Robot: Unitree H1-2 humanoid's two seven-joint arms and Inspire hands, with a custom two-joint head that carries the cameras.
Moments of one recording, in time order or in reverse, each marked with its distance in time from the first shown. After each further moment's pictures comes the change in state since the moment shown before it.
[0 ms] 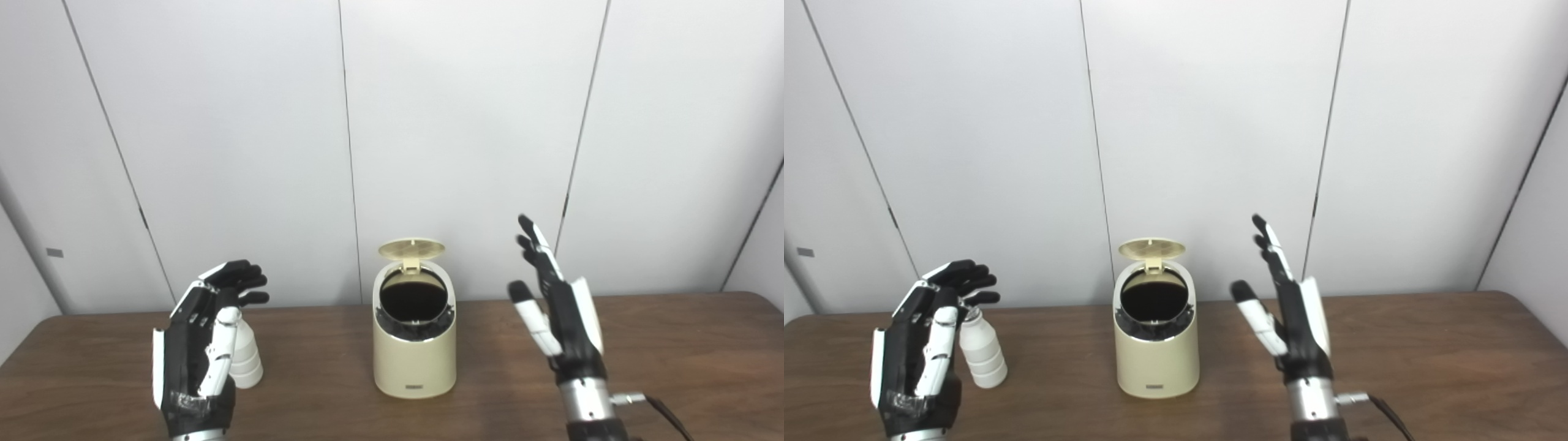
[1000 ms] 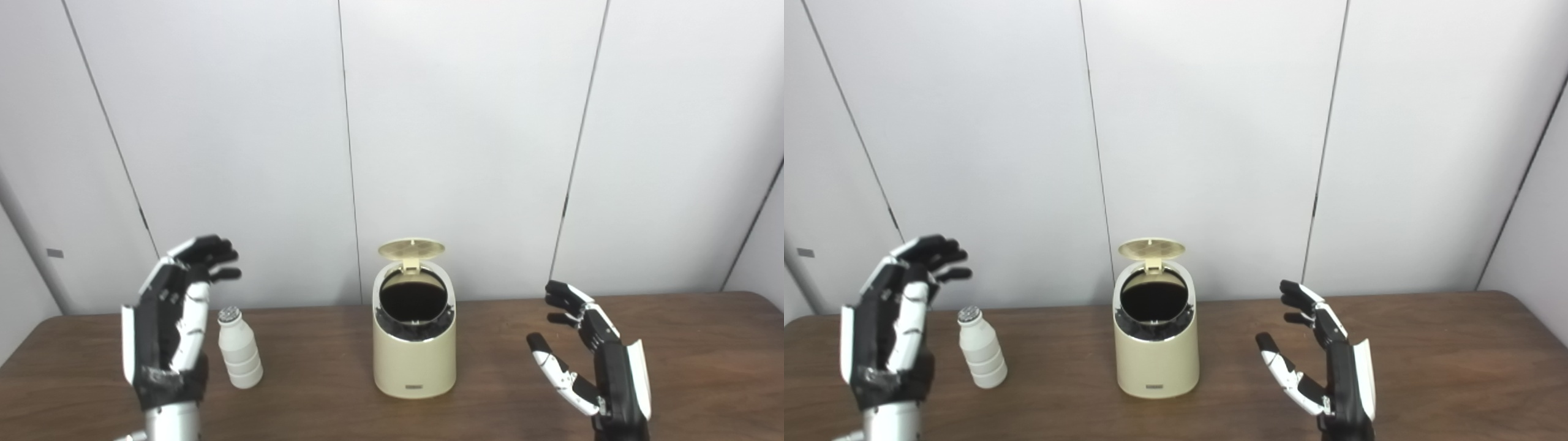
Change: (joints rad) left arm -0.122 0.097 0.079 0.027 0.007 -0.009 0.016; right arm 0.120 0.017 -0.066 0.063 0.049 -0.205 -0.042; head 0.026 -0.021
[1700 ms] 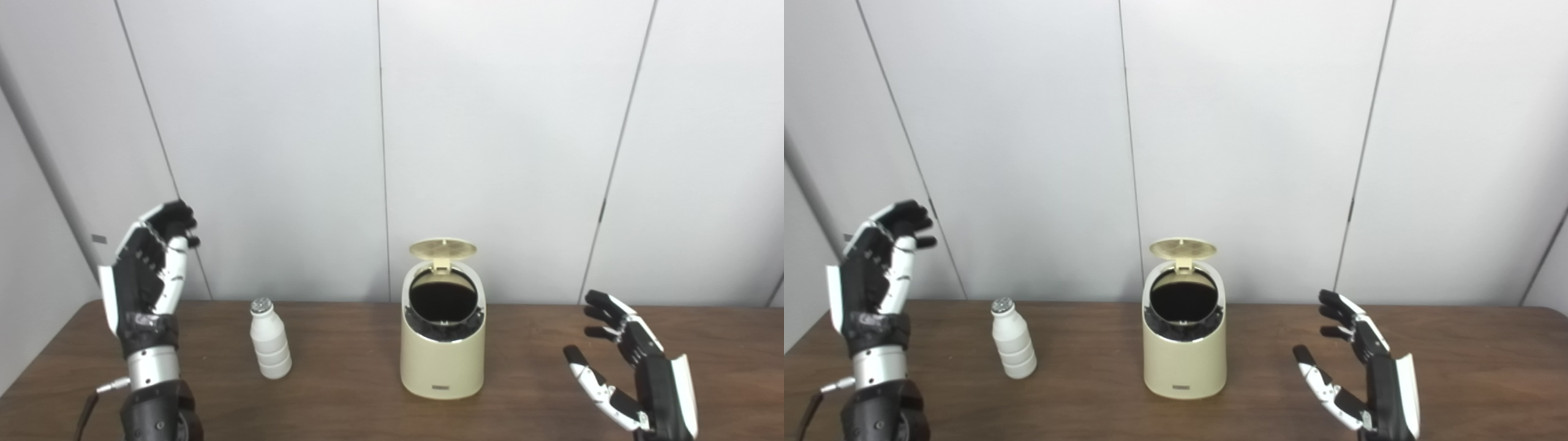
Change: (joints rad) left arm -0.081 0.101 0.120 0.274 0.083 -0.008 0.132; right arm 0.017 -0.028 -0.018 -0.011 0.048 0.016 0.054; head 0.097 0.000
